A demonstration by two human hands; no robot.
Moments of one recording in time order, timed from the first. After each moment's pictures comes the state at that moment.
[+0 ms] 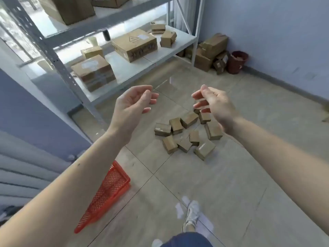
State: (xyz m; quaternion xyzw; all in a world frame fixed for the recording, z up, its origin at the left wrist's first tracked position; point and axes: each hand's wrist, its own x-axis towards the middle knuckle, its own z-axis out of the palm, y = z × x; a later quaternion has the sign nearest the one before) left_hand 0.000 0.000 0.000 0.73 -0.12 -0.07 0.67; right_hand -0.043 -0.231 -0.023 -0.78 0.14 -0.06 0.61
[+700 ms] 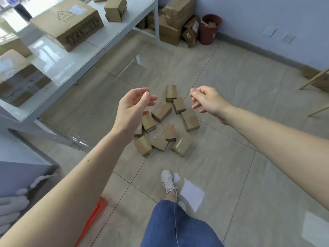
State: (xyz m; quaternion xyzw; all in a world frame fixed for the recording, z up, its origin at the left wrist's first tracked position) left_hand 0.171 -0.259 -0.119 0.75 -0.07 -0.20 0.63; right_hand 0.108 -0.482 -0.145 -0.79 0.29 0.03 0.55
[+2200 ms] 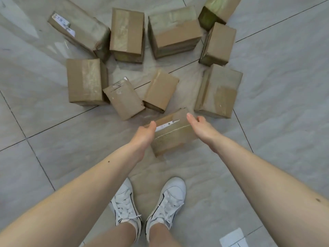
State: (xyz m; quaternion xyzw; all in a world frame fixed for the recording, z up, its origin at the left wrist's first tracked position) left_hand 0.170 -0.443 -0.854 0.64 0.42 -0.42 0.49; right_hand 0.194 -0.629 -0.833 -0.77 0.31 0.42 0.36
